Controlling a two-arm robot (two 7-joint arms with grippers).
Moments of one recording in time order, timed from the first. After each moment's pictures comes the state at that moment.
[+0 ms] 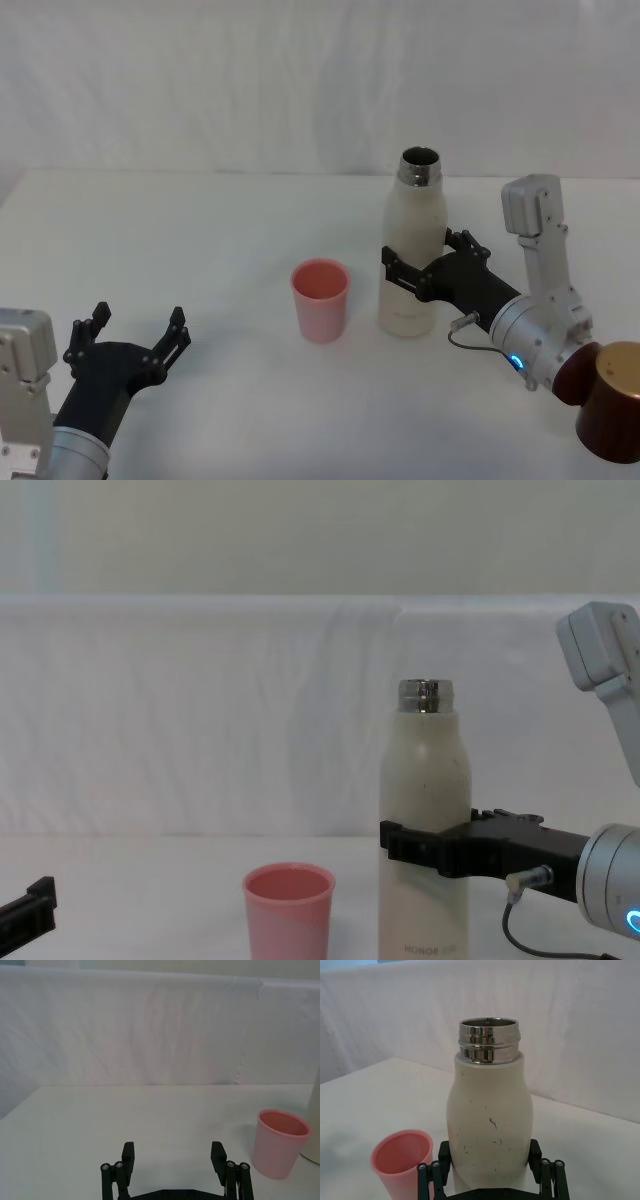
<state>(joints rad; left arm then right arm) 0.27 0.24 0.04 -1.85 -0.25 -0.02 -0.02 0.26 0.14 -0.31 -1.46 0.20 0.16 0.30</state>
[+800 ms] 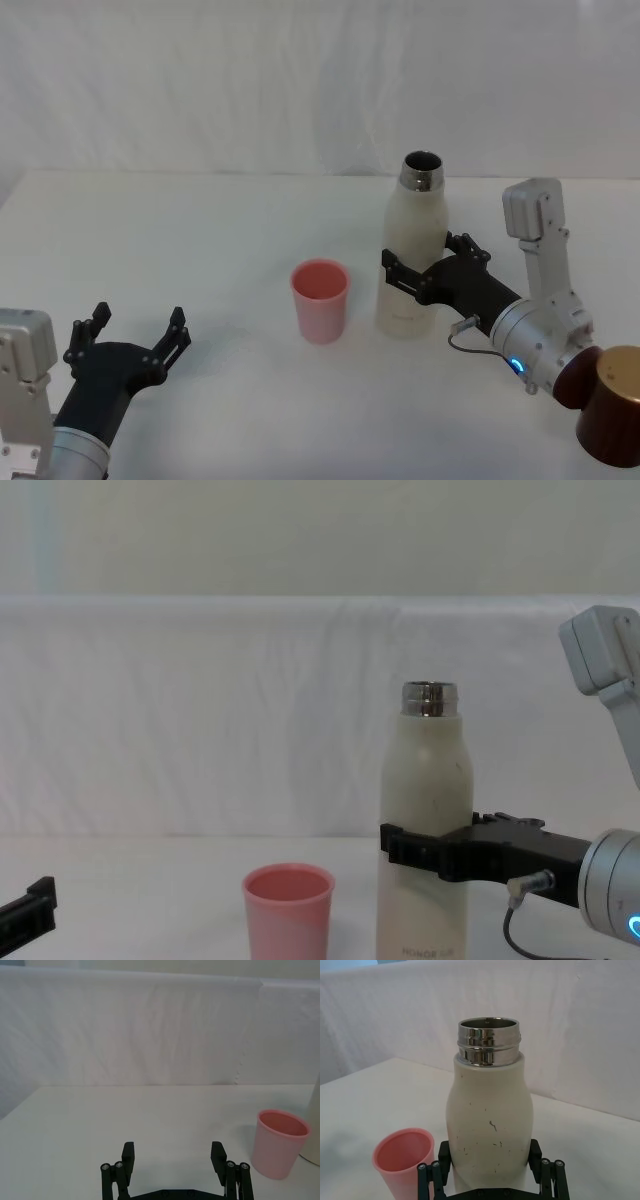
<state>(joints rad) 0.27 0.24 0.04 -1.85 -0.25 -0.02 -0.02 0.26 0.16 -0.33 -1.47 0.23 0.15 0.28</state>
